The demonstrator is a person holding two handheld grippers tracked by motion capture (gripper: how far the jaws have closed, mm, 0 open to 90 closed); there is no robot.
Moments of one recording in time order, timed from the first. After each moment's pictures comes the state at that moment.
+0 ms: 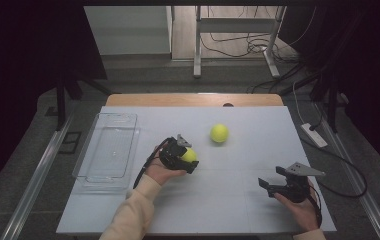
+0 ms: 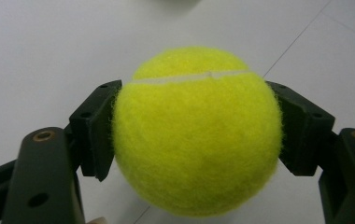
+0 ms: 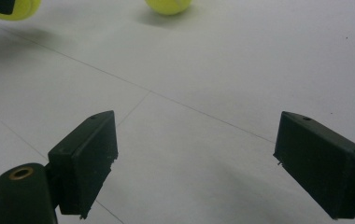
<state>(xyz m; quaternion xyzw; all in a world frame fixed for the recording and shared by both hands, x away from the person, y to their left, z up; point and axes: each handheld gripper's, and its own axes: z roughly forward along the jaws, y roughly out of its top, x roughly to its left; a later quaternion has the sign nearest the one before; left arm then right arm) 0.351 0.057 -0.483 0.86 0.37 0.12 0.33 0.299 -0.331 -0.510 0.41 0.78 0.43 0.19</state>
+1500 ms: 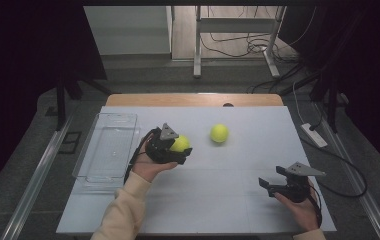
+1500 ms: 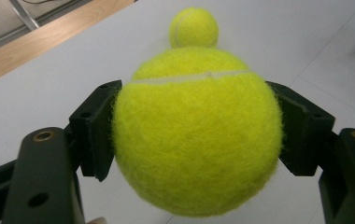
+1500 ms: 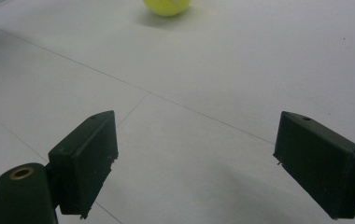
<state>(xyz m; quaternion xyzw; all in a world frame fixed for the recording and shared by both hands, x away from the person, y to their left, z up) 0.334 0.086 -0.433 0.82 0.37 0.18 0.39 0.299 -0.331 -0.510 0.42 0.78 0.43 0.19</state>
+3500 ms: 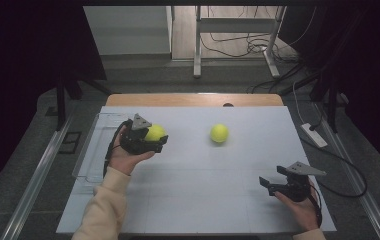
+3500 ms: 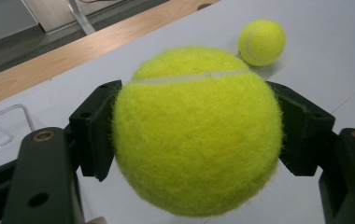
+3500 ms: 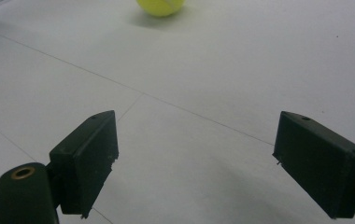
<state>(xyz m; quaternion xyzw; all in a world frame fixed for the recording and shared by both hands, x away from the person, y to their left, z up) 0.338 0.149 -0.418 0.79 0.43 0.22 0.38 0.301 -0.333 -0.510 0.42 0.77 0.43 0.19</state>
